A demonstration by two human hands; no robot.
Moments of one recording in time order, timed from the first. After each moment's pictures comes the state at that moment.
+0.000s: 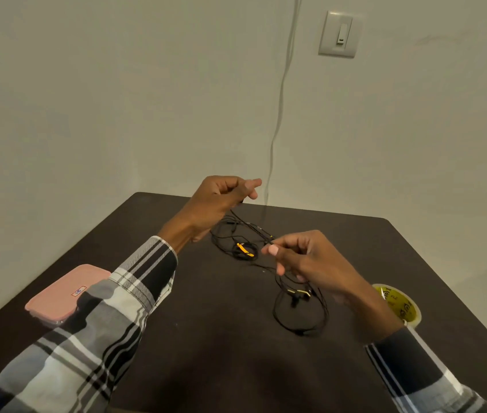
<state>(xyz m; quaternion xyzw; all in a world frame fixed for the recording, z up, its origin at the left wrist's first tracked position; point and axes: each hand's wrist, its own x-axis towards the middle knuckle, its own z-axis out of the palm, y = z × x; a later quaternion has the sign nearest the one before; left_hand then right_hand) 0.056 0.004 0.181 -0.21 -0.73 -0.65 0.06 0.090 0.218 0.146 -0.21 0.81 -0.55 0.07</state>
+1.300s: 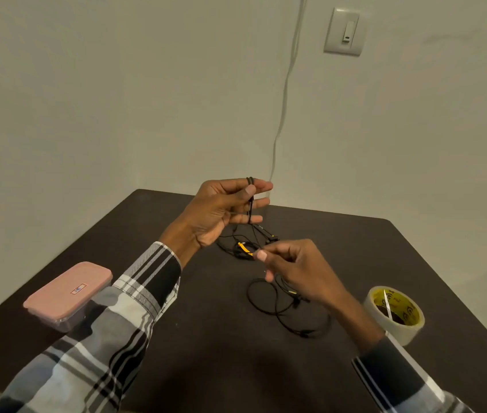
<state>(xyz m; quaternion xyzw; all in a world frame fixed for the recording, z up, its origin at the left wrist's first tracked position) 0.057 0.005 0.170 -0.21 -0.60 -0.77 0.00 0.092 0.201 0.130 -0.23 0.82 -0.52 0.01</state>
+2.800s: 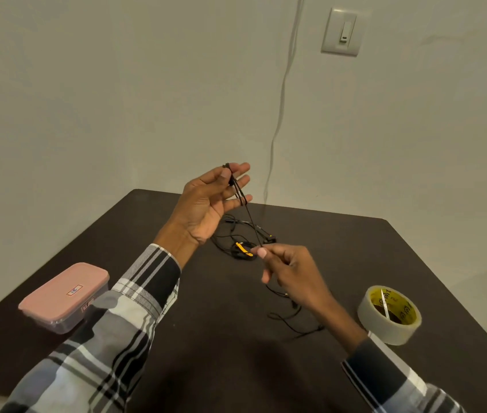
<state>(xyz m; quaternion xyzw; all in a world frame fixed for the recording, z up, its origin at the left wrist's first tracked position) 0.045 0.000 0.166 -0.18 -0.46 -0.87 0.04 0.076 0.196 0.099 -0.22 0.82 -0.53 -0.06</state>
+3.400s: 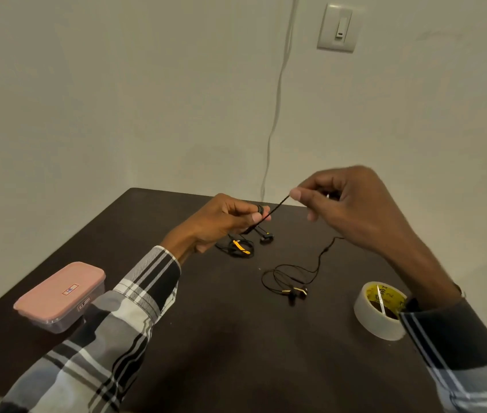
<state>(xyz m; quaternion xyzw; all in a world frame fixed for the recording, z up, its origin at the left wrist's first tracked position) 0.047 0.010 0.149 -0.22 -0.75 -0.62 -0.02 0.105 0.236 0.231 -0.27 0.88 -0.33 -0.21</state>
